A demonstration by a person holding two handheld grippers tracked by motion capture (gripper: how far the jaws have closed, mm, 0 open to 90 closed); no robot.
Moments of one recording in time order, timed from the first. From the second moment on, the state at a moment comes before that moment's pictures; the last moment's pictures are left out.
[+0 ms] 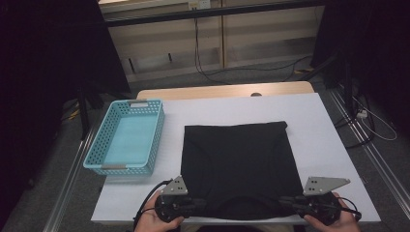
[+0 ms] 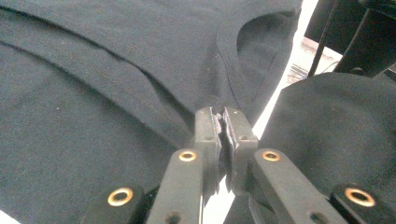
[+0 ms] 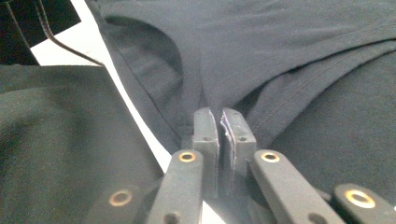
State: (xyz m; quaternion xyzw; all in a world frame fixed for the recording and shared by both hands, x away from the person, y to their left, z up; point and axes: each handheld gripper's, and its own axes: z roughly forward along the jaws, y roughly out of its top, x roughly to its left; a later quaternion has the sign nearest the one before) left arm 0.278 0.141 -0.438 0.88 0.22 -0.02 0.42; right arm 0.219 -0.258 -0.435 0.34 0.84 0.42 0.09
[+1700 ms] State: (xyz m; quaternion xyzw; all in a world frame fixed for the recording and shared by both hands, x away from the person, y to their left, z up) left arm 0.393 0.129 -0.429 0.82 0.30 0.14 0.47; right arm 0.272 -0.141 -0.445 0.27 0.84 0.46 0.08
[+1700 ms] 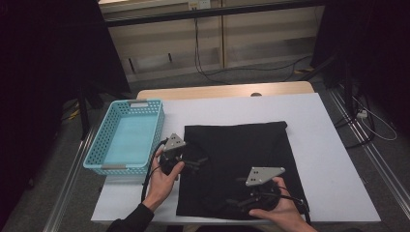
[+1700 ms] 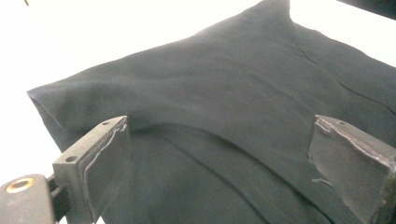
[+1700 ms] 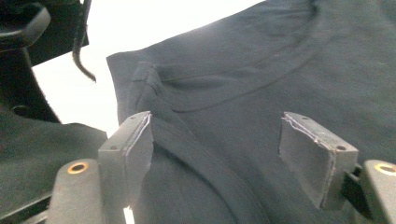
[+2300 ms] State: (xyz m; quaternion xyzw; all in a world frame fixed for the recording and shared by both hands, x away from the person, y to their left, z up) left arm 0.463 0.122 -0.422 0.82 0.33 0.19 0.44; right arm 0.280 -0.119 -0.453 0.24 0.86 0.45 0.06
